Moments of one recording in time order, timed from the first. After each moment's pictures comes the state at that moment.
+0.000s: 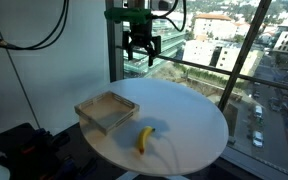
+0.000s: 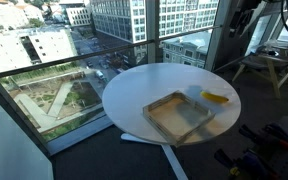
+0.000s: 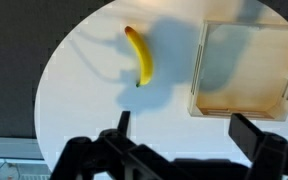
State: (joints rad) arm -0.15 -0.11 -0.23 -2.08 0.01 2.01 -0.41
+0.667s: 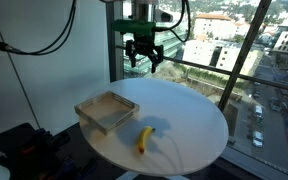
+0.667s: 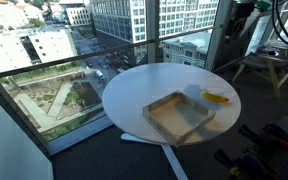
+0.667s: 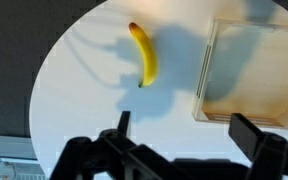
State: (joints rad) arm -0.15 -0.04 -0.23 -2.07 0.01 2.06 -0.44
